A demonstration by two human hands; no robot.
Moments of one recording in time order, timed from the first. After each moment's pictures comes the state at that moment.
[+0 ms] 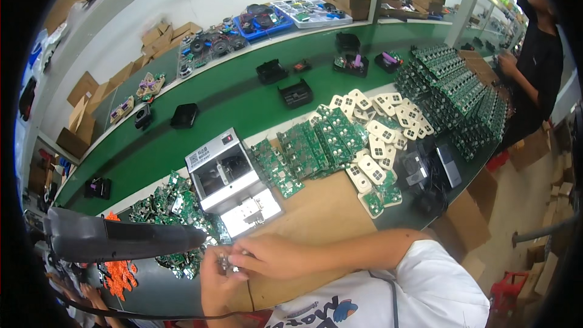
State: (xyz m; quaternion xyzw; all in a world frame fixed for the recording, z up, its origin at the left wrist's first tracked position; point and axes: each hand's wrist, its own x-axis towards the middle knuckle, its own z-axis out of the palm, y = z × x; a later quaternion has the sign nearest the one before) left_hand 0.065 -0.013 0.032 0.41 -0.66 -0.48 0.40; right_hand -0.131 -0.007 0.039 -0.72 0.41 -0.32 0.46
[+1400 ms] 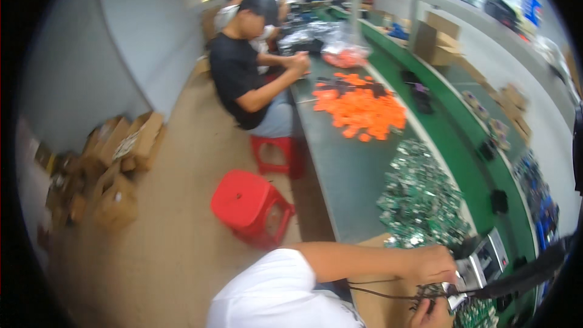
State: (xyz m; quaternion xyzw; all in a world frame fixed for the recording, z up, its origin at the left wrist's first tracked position) left_hand 0.067 -0.032 0.034 0.29 -0.77 -0.24 0.51; right_hand -0.133 -0.010 0.028 -0.48 0.58 -0.21 0.62
